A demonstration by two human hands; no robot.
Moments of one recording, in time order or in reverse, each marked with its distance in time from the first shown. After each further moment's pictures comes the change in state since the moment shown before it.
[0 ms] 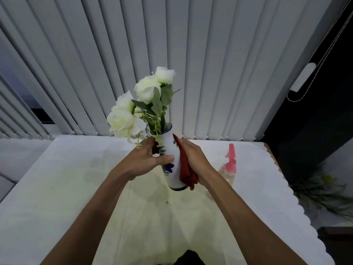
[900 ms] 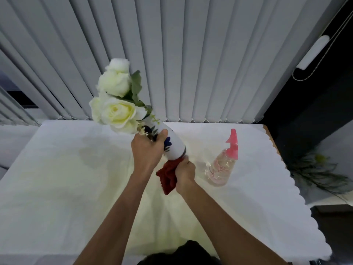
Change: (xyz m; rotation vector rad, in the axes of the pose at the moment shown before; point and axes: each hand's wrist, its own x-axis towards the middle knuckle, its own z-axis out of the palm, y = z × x) left_hand 0.022 -0.012 0.050 0.020 0.681 -0.123; right_hand 0.013 0.094 0.044 0.404 0.495 0.553
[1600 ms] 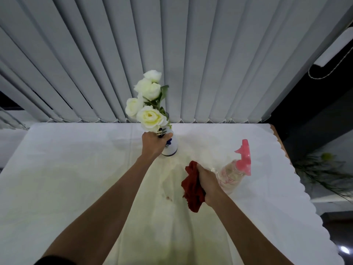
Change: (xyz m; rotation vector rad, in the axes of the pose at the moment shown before) left_hand 0.111 -0.063 0.064 0.170 -0.225 -0.125; right_hand 0.051 -0.024 -0.044 -0.123 -0.091 0.093
